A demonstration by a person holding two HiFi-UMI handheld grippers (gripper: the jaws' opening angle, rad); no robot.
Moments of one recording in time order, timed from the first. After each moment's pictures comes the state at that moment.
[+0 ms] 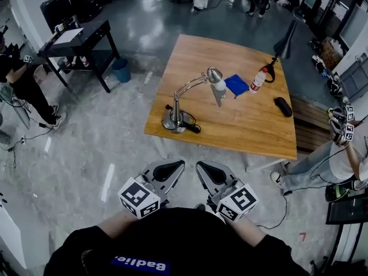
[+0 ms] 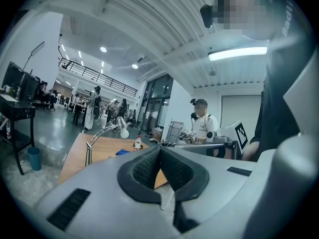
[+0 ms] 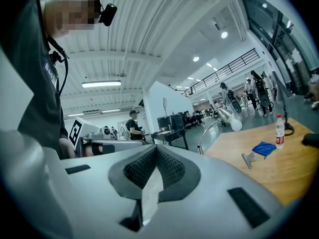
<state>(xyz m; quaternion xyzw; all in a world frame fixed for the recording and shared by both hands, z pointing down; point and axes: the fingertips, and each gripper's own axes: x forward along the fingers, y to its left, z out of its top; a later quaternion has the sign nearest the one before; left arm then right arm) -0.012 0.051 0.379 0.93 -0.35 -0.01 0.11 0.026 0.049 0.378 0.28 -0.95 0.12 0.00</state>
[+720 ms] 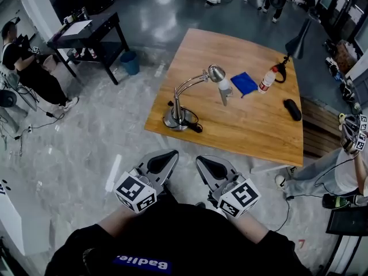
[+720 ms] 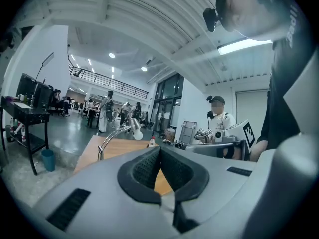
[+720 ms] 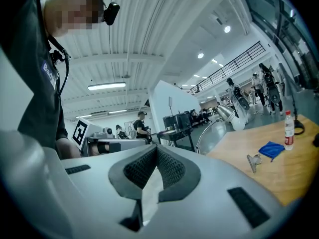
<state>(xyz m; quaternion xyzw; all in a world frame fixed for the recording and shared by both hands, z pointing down) -0.011 0.004 0.388 0.90 -0.43 0.00 0.11 0.047 0.009 0.388 0.23 -0.96 0.13 0.00</state>
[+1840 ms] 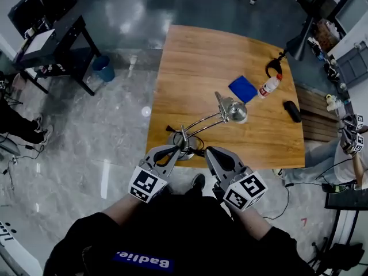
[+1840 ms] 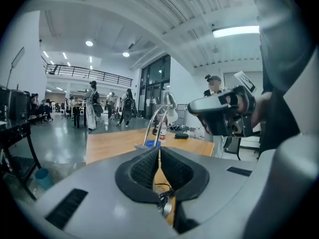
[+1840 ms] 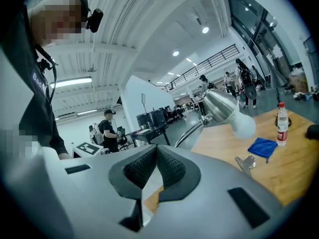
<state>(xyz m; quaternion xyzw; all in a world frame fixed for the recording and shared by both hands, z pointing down) -0.099 -0.204 0.487 0.93 -0.34 0.11 0.06 -0.027 -0.196 0.412 0.38 -0.91 0.19 0.02</state>
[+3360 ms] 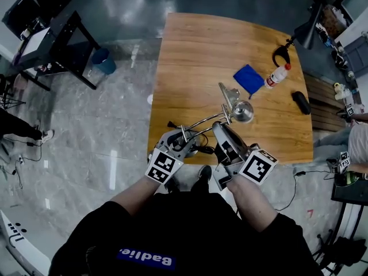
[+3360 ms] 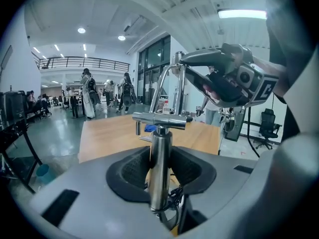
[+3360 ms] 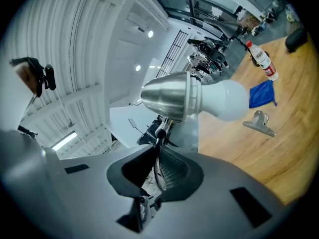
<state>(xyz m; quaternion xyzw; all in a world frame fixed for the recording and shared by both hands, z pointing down) -0.061 -0.265 0.568 0.92 -0.33 0.20 0.09 0.001 -0.280 0.424 0.36 -0.82 0.42 -0.16</state>
